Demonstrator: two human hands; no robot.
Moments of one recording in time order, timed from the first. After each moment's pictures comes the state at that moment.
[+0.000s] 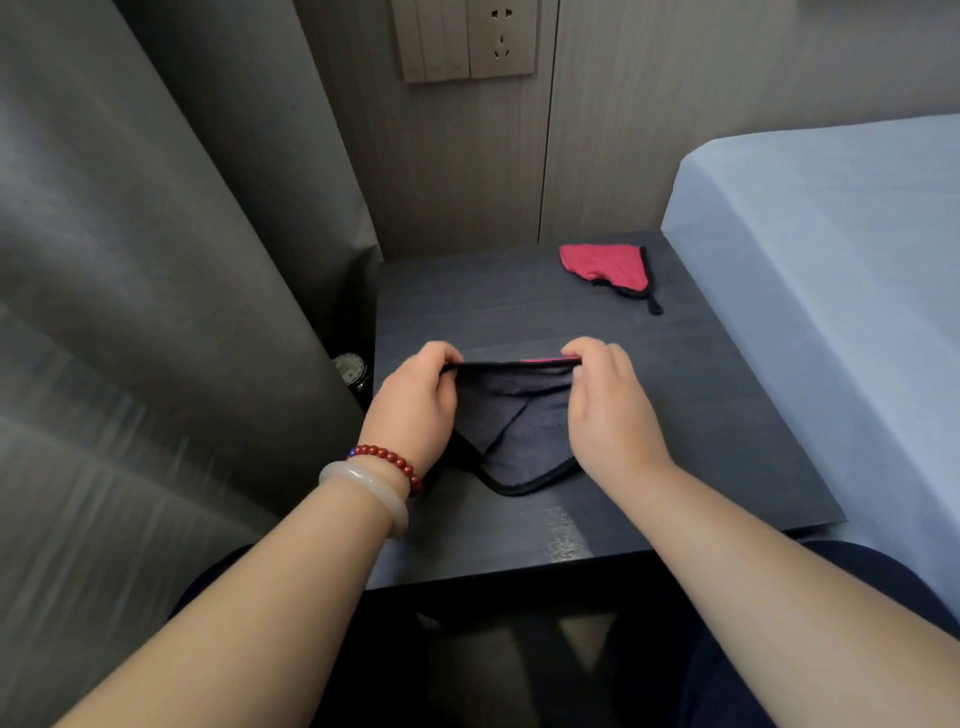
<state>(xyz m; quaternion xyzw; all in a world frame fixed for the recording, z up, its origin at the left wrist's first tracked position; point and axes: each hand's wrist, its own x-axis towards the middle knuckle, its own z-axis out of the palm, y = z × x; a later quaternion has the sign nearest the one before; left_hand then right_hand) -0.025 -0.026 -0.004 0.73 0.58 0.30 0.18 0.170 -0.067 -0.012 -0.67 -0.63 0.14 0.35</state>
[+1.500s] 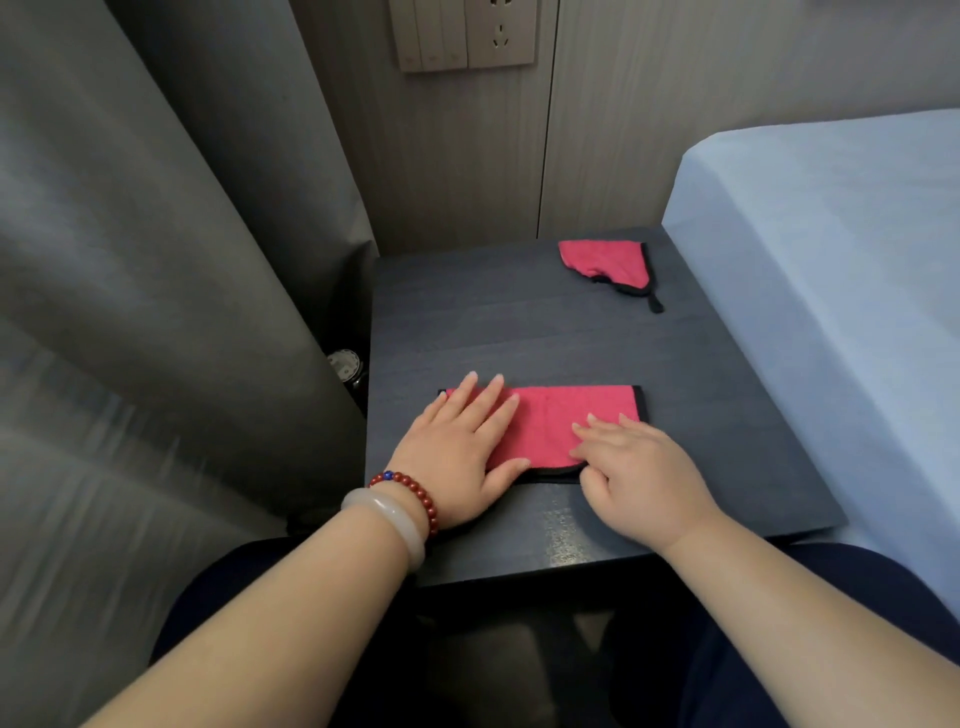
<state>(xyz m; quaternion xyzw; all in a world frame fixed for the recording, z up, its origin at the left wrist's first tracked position) -0.012 -0.044 -0.034 0.89 0.45 -0.03 0.08 0.207 -0.099 -0.053 -0.59 -0.78 0.05 0.17</state>
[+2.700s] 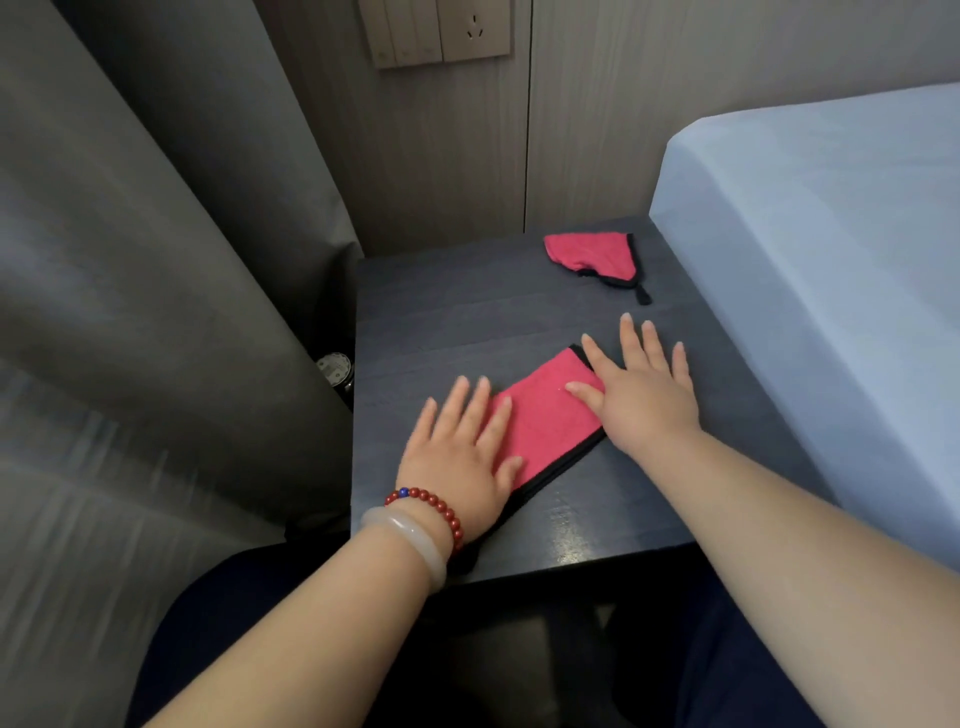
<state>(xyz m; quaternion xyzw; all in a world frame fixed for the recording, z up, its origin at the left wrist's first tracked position) 0.016 -0.058 -0.042 0.83 0.54 -0.07 0.05 0.235 -0.029 -0.056 -0.77 -0.64 0.06 -0.02</state>
